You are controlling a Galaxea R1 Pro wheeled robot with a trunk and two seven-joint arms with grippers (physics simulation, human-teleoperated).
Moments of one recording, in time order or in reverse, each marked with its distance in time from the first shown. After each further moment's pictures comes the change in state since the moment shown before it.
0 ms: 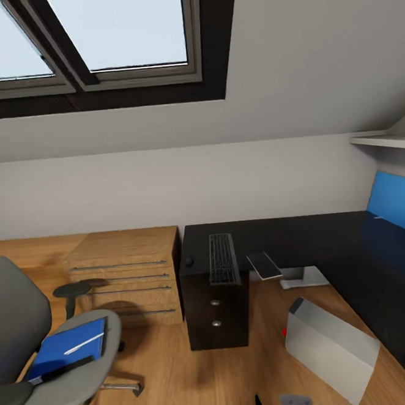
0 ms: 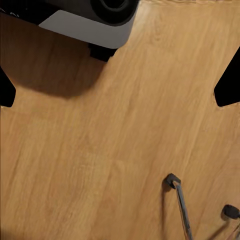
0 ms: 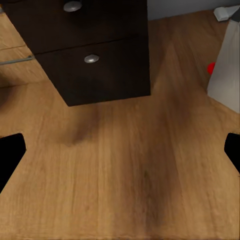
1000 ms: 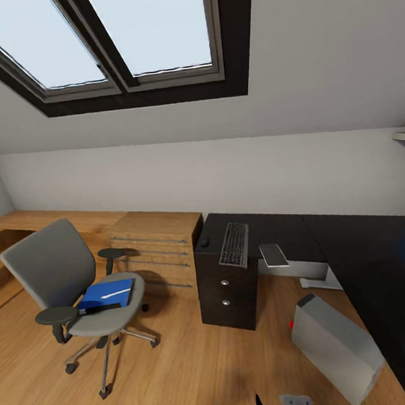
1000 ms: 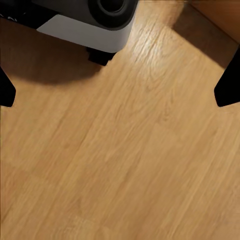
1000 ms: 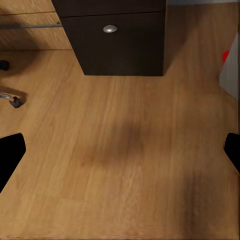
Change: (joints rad) left arm 0.000 0.001 0.000 0.002 0.000 -0.001 0.000; right arm 0.000 -0.002 -0.002 0.000 0.000 -0.001 0.000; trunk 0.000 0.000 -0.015
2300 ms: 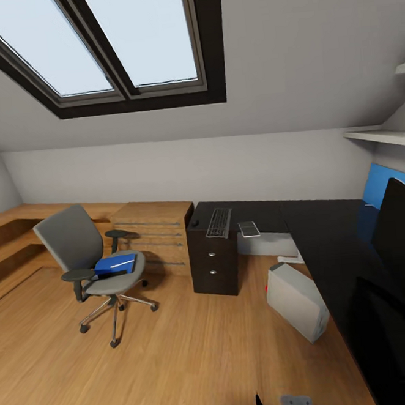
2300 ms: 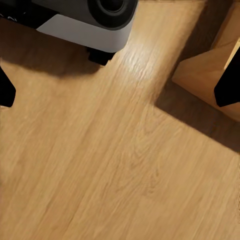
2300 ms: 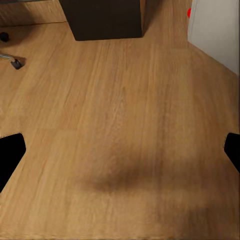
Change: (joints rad) left arm 0.000 0.000 0.000 0.000 0.000 -0.001 0.000; right arm 0.000 0.000 0.001 0.000 -0.002 0.000 0.001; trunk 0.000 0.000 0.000
